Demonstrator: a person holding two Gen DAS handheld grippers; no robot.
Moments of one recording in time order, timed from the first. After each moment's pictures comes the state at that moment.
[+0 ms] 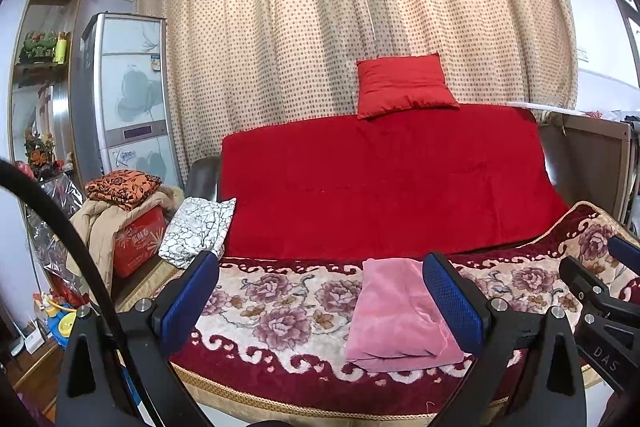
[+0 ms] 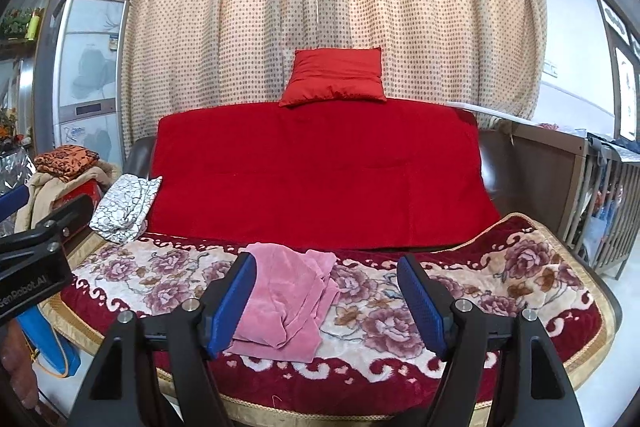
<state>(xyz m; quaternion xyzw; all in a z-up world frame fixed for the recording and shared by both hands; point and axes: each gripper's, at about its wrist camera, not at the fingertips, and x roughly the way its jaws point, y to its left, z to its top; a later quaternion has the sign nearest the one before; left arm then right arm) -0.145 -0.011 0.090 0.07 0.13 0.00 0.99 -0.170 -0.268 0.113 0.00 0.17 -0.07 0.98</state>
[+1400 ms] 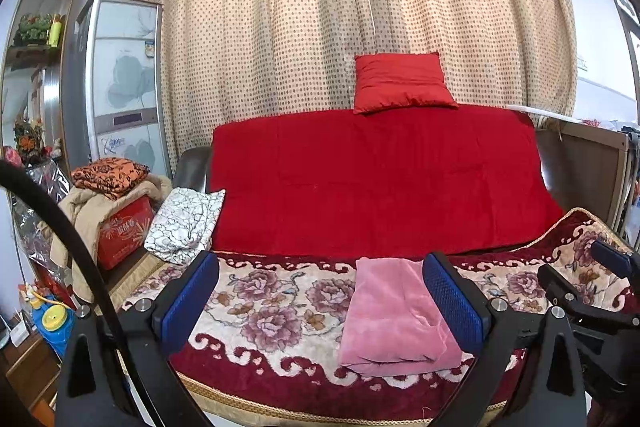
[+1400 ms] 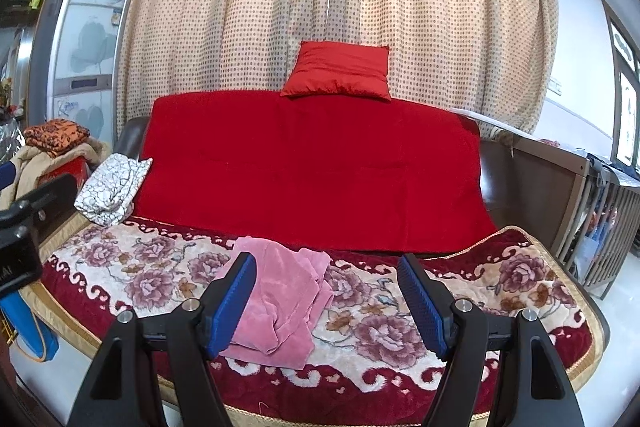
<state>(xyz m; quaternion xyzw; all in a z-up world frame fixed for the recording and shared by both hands) -0.117 0.002 0.082 0.05 0.15 -0.02 0.99 -0.139 -0.245 0.102 -0.04 0.19 -0.09 0.98</state>
